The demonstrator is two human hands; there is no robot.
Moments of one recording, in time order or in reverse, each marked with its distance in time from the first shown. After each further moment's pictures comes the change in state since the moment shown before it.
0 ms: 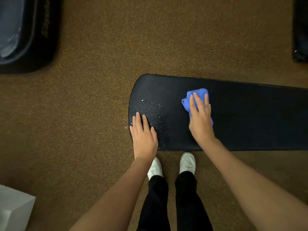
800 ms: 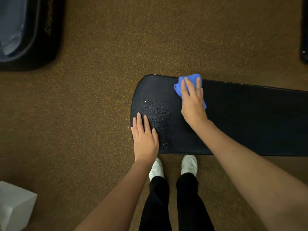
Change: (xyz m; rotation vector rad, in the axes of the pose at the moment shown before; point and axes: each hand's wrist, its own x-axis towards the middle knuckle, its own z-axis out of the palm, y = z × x) left_hand 0.004 -0.006 0.001 -0.013 0.022 0.015; right_hand 0.062 -0.027 0.010 -0.023 -0.066 -0.082
